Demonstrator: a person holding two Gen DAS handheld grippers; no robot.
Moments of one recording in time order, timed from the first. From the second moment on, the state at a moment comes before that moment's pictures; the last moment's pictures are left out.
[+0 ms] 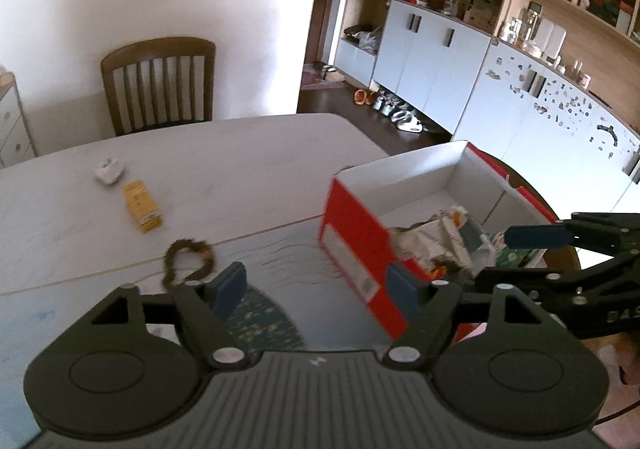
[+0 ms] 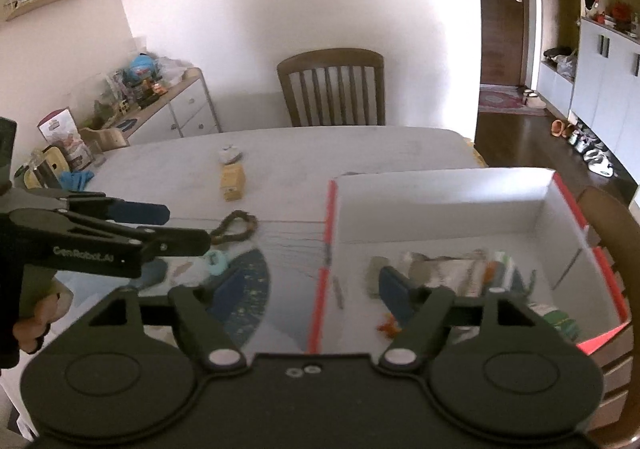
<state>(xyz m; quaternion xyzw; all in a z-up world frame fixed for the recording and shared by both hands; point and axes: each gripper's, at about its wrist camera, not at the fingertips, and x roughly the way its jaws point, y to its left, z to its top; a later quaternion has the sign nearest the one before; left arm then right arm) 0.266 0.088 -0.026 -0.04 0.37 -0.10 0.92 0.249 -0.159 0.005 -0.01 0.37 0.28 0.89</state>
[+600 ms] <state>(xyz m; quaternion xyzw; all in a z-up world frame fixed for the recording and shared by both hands) 0.278 0.180 -0.068 -0.07 0.39 -0.09 0.91 0.243 -0.070 -0.025 -0.03 0.40 0.28 0.87</state>
